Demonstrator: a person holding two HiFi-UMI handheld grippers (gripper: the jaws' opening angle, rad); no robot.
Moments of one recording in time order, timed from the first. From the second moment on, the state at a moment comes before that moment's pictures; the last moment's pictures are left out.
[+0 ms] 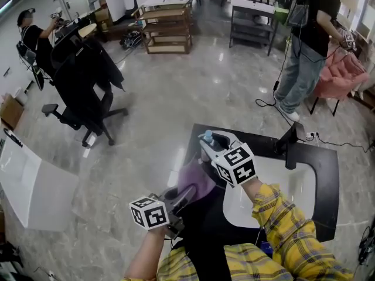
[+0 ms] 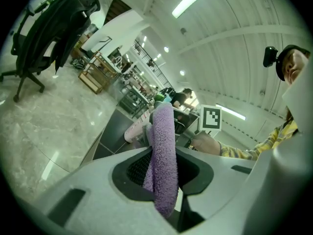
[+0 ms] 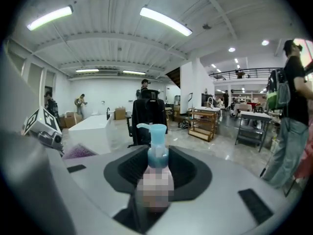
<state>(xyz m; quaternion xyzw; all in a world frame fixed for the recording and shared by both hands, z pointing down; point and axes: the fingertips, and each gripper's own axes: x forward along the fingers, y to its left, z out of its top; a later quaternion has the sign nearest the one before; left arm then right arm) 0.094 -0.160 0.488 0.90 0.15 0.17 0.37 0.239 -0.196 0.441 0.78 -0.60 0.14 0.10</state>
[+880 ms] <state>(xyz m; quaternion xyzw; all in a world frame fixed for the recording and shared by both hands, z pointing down) 0.083 -0.162 0.485 0.90 0.13 0.16 0.38 0.226 -0.179 0.458 0.63 -0.75 0.11 0.18</state>
